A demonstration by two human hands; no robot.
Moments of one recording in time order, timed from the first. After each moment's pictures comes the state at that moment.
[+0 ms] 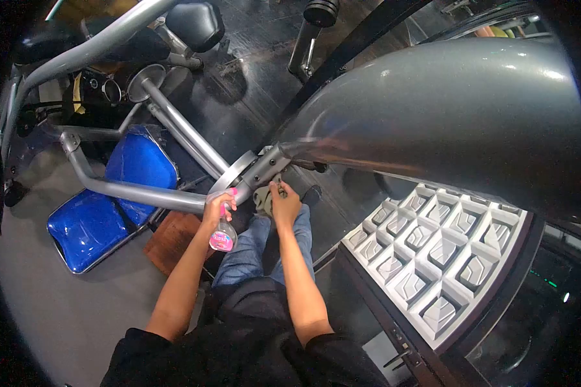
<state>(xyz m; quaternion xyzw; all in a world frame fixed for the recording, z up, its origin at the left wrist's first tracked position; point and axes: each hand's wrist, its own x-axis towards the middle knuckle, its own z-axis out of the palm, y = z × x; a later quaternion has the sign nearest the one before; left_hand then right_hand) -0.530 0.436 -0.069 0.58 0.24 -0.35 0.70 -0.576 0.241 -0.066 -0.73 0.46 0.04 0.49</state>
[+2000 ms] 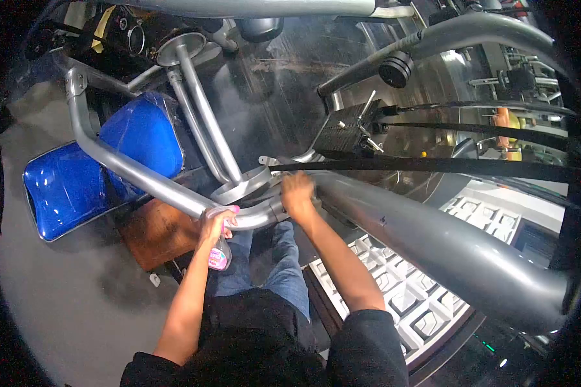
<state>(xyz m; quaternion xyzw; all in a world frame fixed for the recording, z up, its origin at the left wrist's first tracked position) -0.527 0.477 -0.054 0.57 0.36 -0.30 0.68 -0.432 0.241 -0.055 -0.94 -0.09 0.31 -0.06</state>
